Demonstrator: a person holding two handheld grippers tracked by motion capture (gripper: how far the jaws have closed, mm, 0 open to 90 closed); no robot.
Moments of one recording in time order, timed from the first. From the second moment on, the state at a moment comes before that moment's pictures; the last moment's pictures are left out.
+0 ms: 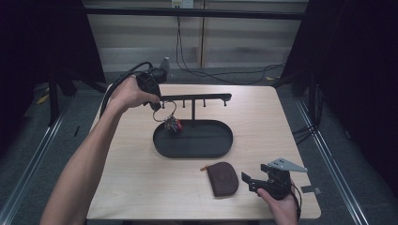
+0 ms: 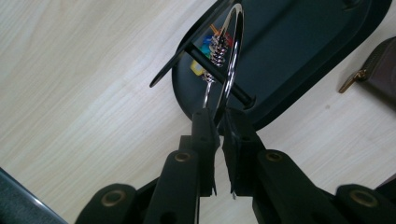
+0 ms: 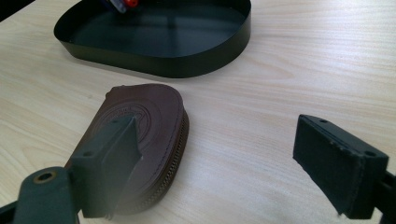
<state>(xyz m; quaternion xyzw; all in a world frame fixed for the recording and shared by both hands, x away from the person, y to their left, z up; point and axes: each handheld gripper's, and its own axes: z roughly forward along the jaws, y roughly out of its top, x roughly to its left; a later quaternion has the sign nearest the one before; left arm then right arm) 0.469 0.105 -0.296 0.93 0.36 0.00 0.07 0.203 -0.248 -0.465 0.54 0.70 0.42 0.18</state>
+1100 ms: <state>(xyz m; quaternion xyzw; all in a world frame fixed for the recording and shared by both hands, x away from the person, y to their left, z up) 0.441 0.148 -0.302 0.89 0.40 -0.06 0.21 0.207 -0.247 -0.467 0.55 0.70 0.41 0.19</state>
